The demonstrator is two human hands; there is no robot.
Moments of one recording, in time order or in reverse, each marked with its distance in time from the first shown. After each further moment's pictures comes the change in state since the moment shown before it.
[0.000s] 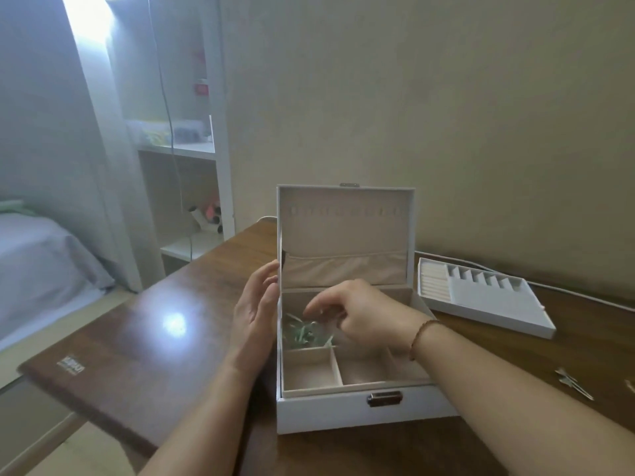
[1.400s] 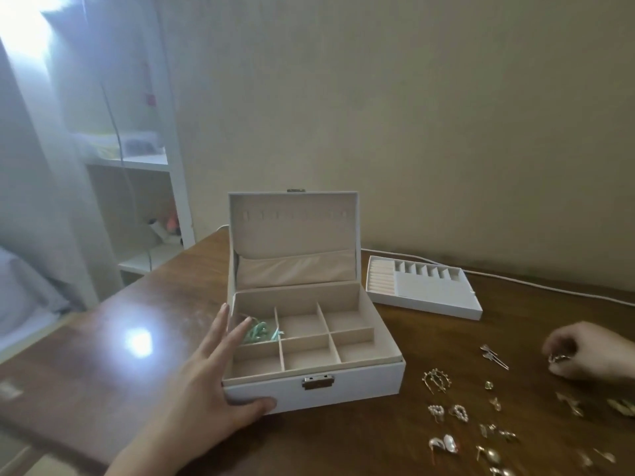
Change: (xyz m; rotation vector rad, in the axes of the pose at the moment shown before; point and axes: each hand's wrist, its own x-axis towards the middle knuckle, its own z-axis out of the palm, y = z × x) left_hand -0.075 0.031 -0.013 0.720 -0.342 0.181; right_hand -0.262 0.253 -0.125 -0.274 0.193 0.944
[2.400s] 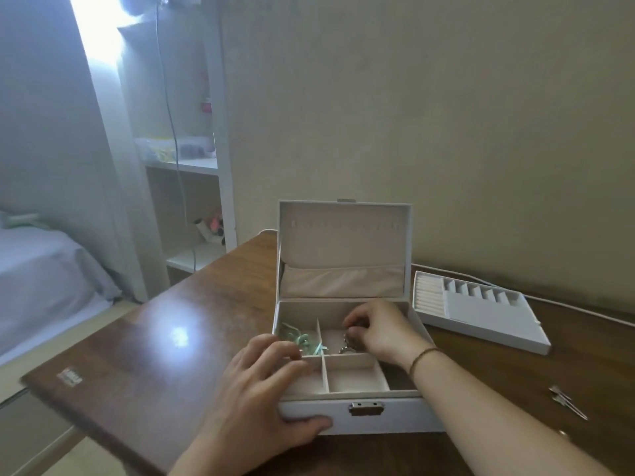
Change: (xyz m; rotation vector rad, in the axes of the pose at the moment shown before) left_hand 0.014 -0.005 0.015 0.282 0.308 0.401; right_hand -0.036 -0.336 0.075 0.403 -0.026 -0.614
